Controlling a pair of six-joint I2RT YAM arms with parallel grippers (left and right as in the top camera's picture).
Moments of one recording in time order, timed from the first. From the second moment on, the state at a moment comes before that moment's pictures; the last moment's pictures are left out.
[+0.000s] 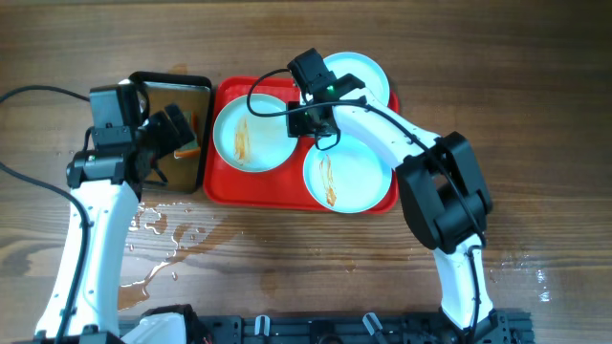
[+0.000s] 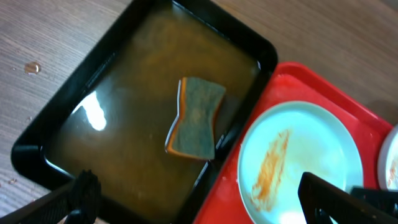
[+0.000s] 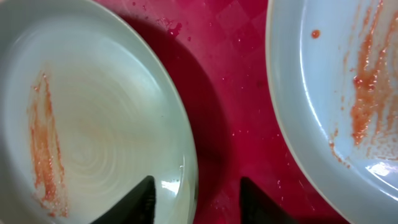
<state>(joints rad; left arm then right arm) 0.10 1.34 1.03 -0.62 -0.04 -0.40 0.56 2.23 1.69 -0.67 -0.15 0.50</state>
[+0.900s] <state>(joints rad) 0.11 1.72 1.03 -0.33 -0.06 -0.39 0.56 2.27 1.69 -0.60 -0.18 0.60</state>
